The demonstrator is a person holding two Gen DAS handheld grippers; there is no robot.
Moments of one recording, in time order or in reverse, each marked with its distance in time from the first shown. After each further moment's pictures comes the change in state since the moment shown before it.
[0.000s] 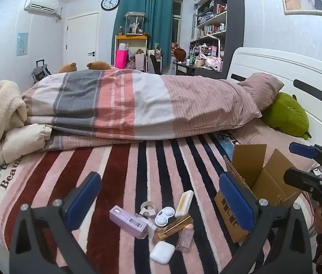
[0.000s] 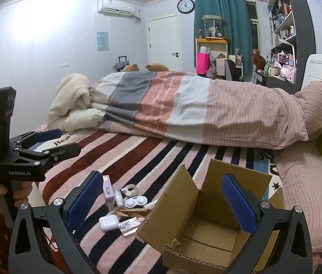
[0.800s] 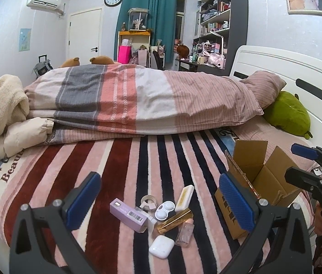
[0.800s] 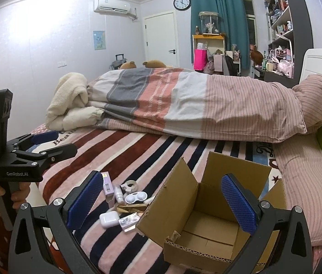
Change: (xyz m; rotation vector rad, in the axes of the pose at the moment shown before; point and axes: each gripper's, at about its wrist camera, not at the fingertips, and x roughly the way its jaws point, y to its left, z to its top) left arm -0.003 0.000 -0.011 -0.012 0.020 0.014; right arm 0.002 -0.003 -0.008 0.020 0.016 -0.012
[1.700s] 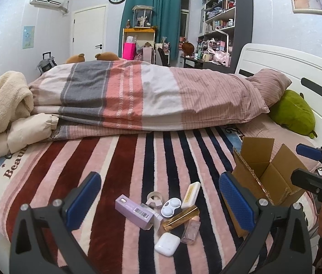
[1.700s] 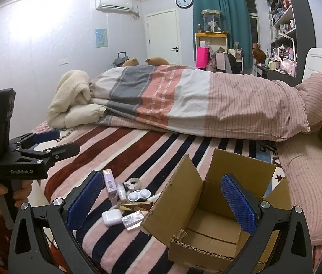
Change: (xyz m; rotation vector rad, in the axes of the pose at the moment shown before) left arm 0.007 0.005 -0.006 -0.012 0.021 0.030; right arm 0.004 0.006 -0.004 -0.004 0.016 0.013
